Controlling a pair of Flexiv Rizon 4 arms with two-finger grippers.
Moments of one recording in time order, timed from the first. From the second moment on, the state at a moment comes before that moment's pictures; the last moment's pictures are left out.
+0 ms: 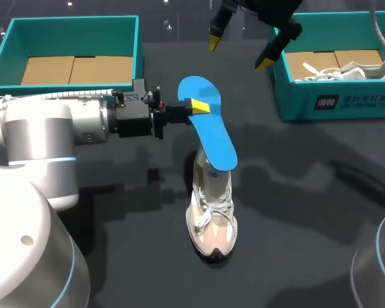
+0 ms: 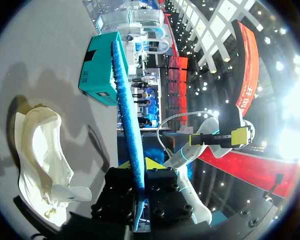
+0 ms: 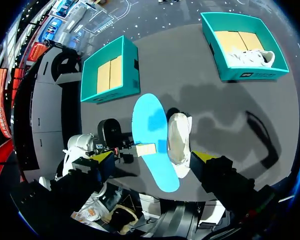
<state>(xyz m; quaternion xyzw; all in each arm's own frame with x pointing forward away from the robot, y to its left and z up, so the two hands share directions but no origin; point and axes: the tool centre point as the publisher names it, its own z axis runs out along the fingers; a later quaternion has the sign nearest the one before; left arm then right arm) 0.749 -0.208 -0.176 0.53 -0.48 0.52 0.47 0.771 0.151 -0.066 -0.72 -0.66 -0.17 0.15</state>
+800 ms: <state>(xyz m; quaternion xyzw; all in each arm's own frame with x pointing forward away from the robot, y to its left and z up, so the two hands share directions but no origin) 0.749 -0.208 -0.176 0.53 -0.48 0.52 0.47 0.762 0.133 -0.103 -0.65 -0.63 -0.34 0.25</state>
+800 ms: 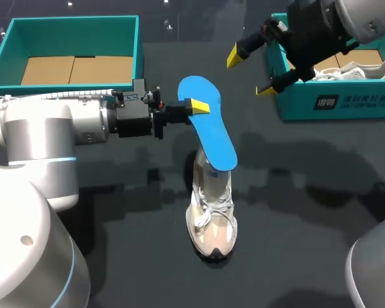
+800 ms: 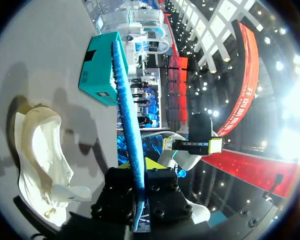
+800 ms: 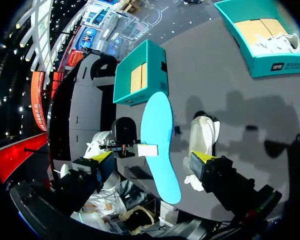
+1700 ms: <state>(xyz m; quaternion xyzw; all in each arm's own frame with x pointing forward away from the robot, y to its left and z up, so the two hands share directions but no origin) 0.749 -0.208 -0.176 0.53 -0.48 0.52 0.47 0.752 0.136 -0.128 -0.56 -0.52 -0.49 0.42</state>
